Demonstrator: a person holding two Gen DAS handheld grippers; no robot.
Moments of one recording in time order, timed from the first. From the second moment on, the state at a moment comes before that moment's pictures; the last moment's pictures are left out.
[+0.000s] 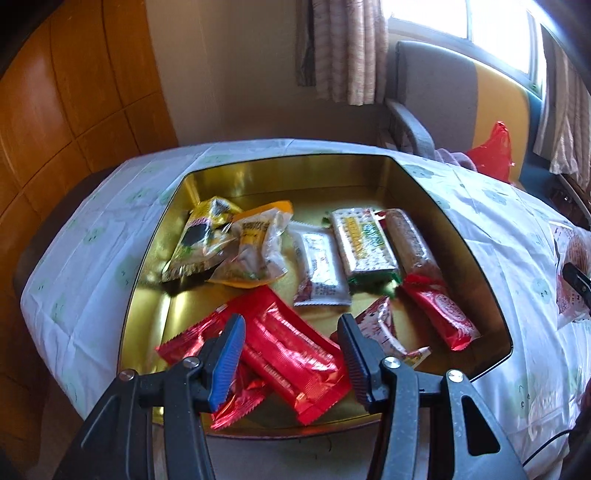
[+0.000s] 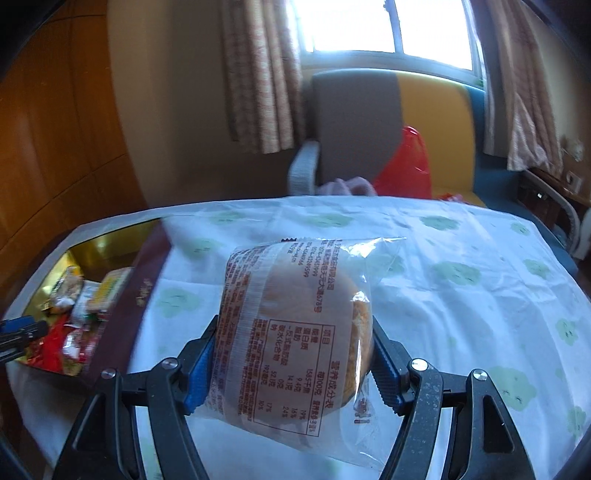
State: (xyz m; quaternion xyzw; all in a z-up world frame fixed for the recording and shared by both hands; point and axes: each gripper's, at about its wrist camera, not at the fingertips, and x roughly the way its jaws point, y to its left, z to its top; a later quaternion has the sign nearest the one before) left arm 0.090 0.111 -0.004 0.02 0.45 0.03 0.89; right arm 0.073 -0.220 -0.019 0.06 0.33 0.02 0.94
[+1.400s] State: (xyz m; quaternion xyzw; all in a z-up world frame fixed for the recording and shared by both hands) left arm 0.047 0.182 0.010 -0.02 0.40 0.15 0.90; right arm 0.217 0.011 -0.022 0.06 0.46 0.19 0.86
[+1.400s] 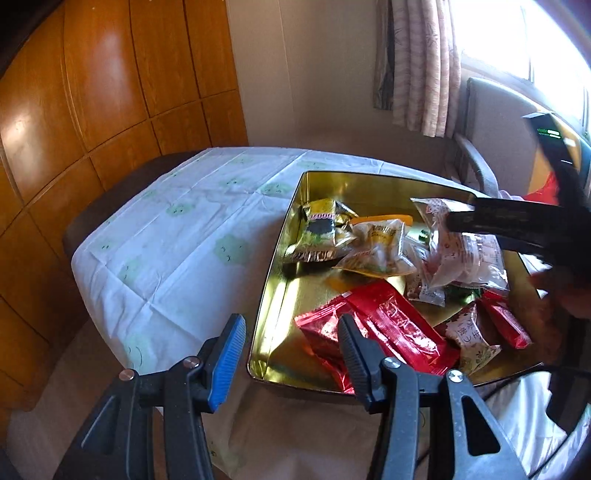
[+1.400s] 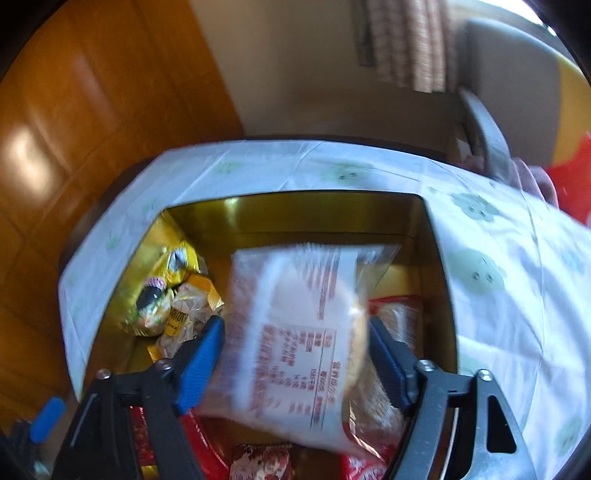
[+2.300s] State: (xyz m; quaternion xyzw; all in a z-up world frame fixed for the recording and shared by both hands) left arm 0.035 0.172 0.016 -0.05 0.41 0.13 0.90; right arm 0.172 0.003 0.006 0.04 0.40 0.23 0.88
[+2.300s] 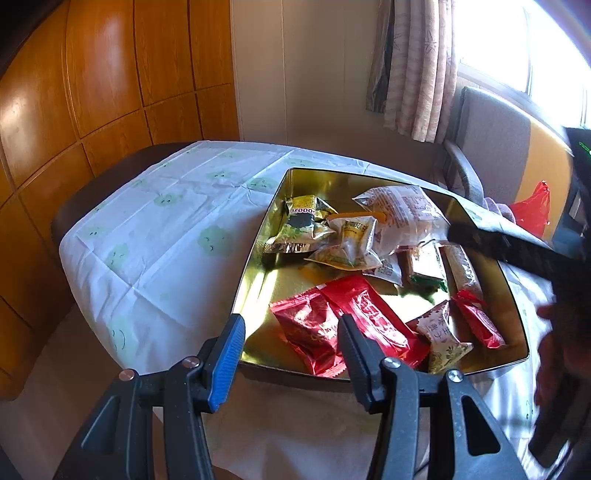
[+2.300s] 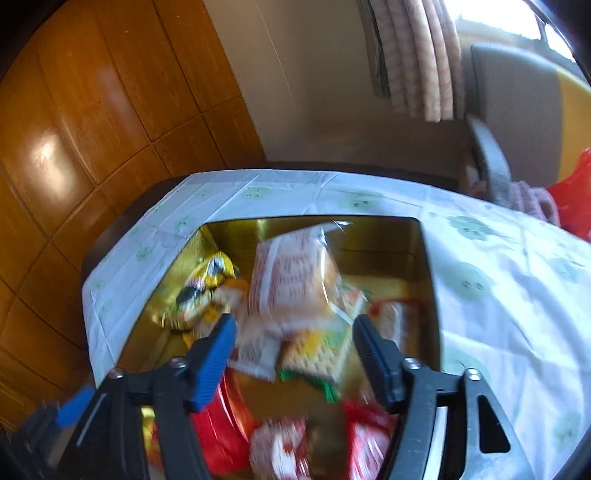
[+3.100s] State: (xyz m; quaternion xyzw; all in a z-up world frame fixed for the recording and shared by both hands) left arm 0.004 0.147 0.033 -0.01 0.38 0.11 0.92; right arm 0.055 -0.025 -0.005 0.02 0.36 0.10 0.93
